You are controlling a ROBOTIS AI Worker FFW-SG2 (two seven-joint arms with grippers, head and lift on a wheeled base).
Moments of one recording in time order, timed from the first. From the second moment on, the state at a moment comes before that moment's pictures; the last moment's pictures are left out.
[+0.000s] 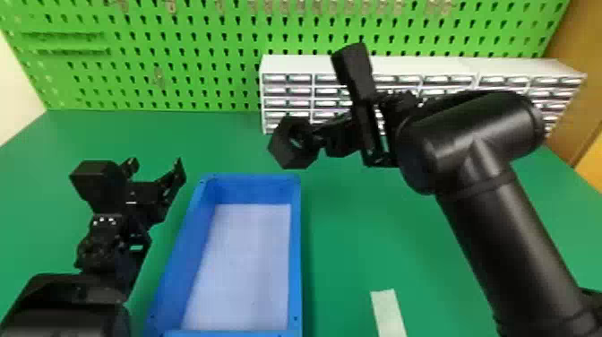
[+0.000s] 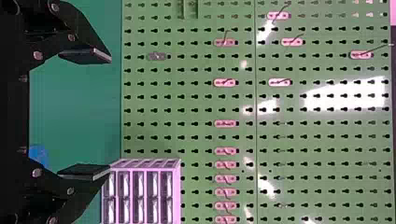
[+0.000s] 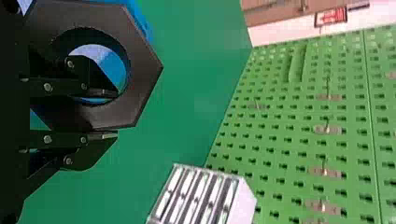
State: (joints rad) left arm 0.03 0.17 0.03 -1.71 0.15 0.04 0.01; right arm -0.62 -0.07 0.39 -1.66 -0.09 1.08 0.42
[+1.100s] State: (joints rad) left arm 0.03 0.17 0.03 -1.71 0.15 0.04 0.01; right arm -0.73 -0.12 0.80 -1.57 -0.28 1.02 0.41
